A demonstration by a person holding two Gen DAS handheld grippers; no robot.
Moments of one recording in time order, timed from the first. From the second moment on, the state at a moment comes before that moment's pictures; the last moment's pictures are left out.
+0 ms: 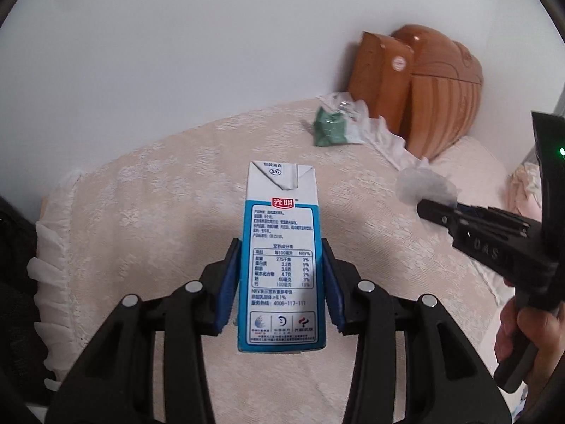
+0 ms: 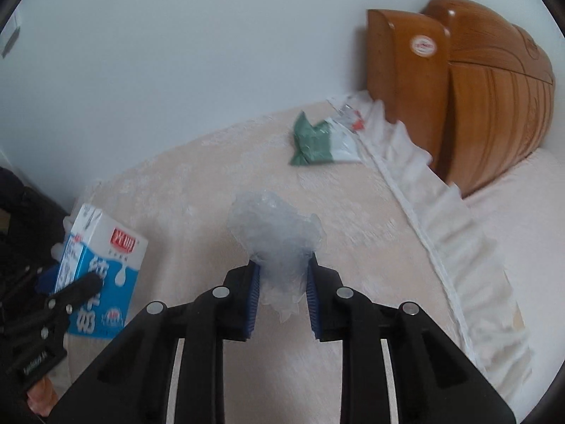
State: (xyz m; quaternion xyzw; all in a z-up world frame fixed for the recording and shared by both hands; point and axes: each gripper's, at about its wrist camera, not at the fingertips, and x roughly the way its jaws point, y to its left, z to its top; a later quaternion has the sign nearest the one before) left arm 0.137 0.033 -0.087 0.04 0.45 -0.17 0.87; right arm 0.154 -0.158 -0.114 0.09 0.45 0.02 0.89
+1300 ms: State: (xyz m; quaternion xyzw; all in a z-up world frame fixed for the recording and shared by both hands) left arm -0.210 -0.312 -0.182 0.31 0.45 -0.50 0.67; right arm -0.342 -0.405 -0.238 0.30 0.52 -0.23 0.77
